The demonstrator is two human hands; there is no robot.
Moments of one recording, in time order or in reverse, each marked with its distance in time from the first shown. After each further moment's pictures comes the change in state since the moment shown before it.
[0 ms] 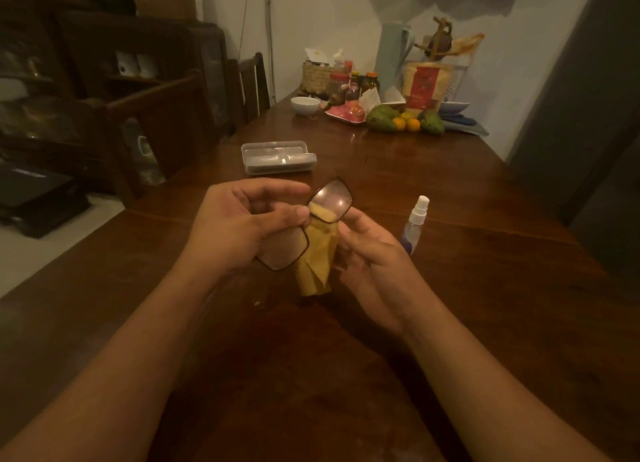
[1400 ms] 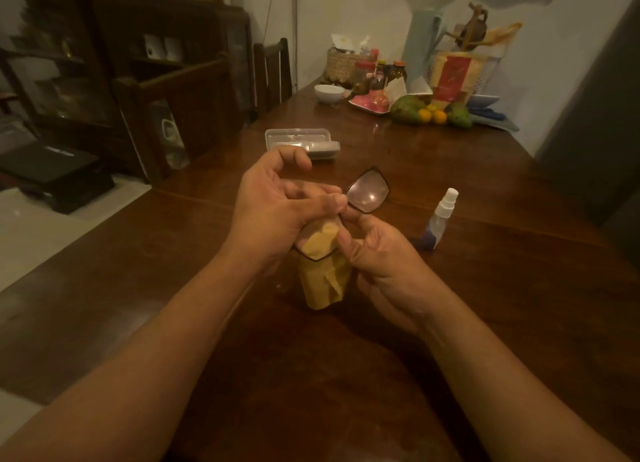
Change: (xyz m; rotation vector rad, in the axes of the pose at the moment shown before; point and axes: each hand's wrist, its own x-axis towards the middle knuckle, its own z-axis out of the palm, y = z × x) left_hand 0.000 -0.008 0.017 -0.235 0.111 0.064; right_hand -0.006 0.000 0.016 -0.031 -0.165 0.083
